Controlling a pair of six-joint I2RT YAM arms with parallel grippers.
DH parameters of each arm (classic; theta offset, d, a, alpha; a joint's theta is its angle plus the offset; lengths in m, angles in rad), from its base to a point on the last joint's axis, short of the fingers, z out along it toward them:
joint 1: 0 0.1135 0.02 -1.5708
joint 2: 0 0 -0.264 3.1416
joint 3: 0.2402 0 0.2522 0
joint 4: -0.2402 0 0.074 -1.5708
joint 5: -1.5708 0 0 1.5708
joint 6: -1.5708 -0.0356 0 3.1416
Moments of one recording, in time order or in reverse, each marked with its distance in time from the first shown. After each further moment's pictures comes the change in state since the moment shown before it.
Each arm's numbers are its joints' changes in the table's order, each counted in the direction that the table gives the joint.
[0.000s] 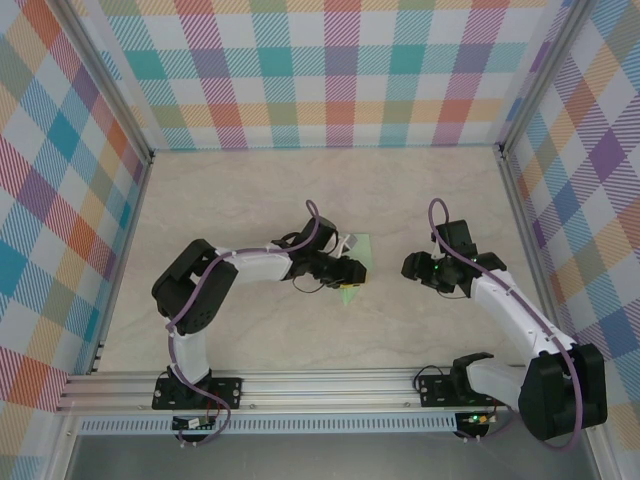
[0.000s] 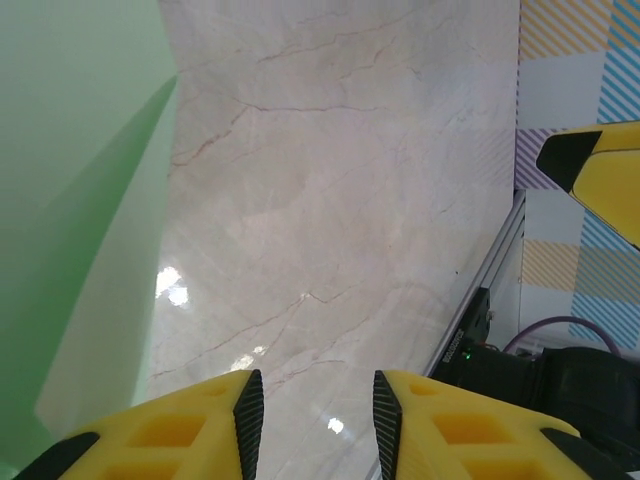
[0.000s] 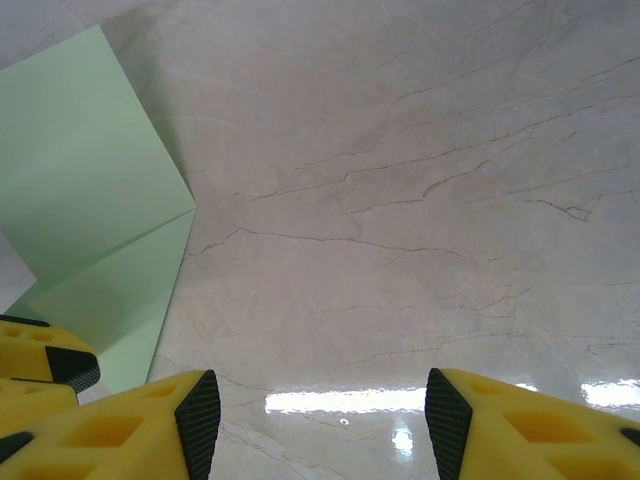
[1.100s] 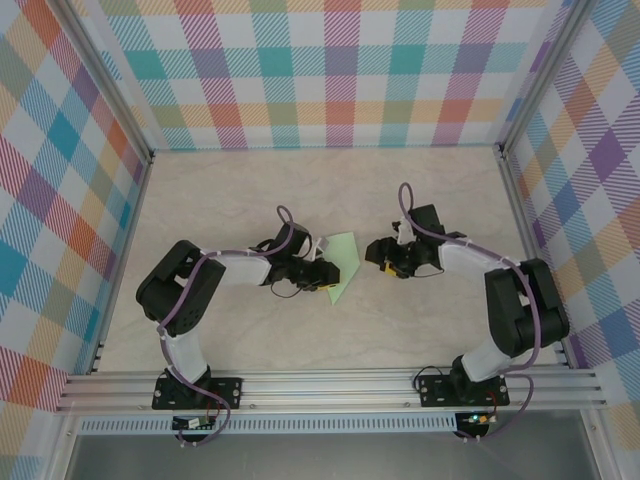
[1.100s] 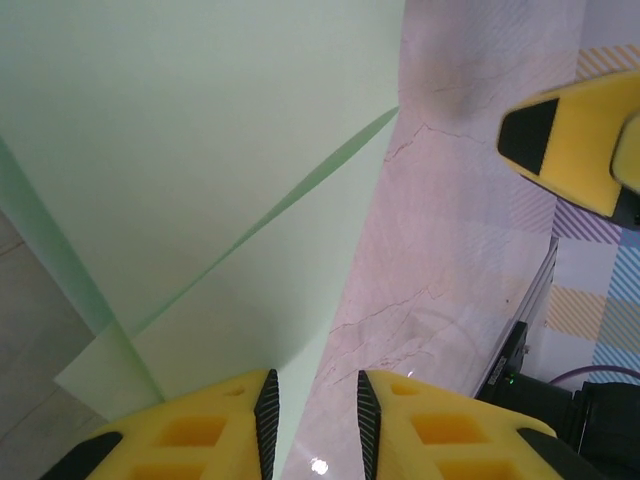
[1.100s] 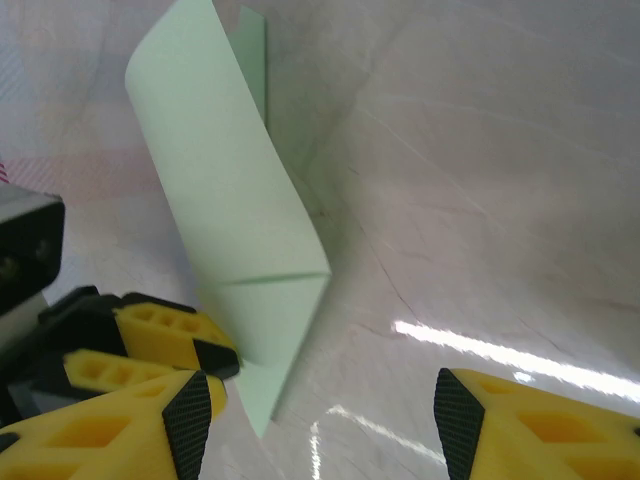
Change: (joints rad) left arm 0.120 -0.064 -0.194 0.087 0.013 0.001; right arm 0.064 0.492 0.141 0.358 0.432 -0.072
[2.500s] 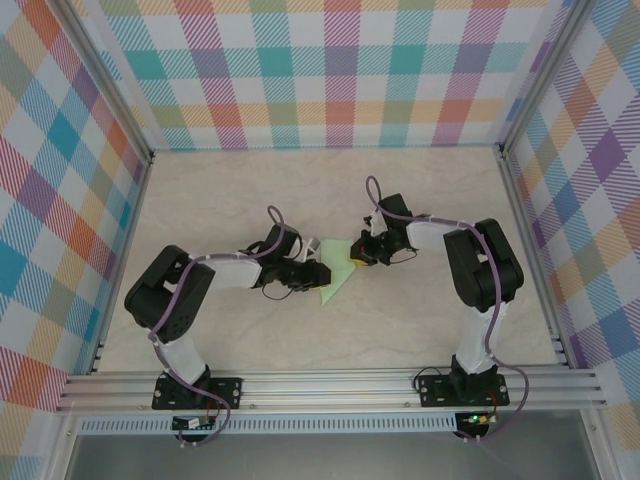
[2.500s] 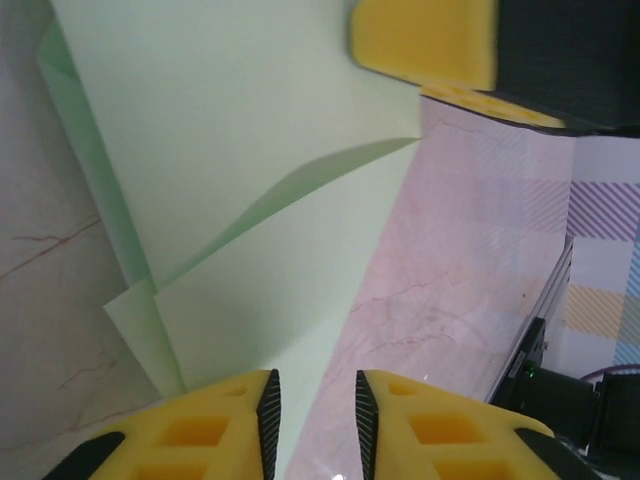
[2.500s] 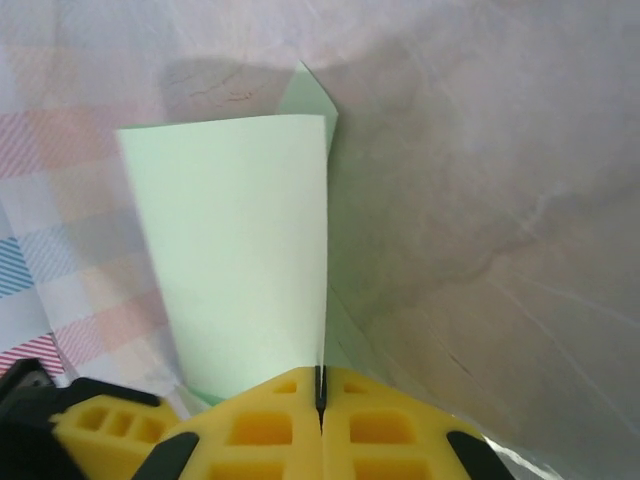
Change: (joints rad) left arm 0.039 -0.089 -0.065 -0.017 0.016 -0.085; right arm 0.075 0.318 0.241 -0.023 0.055 0.045
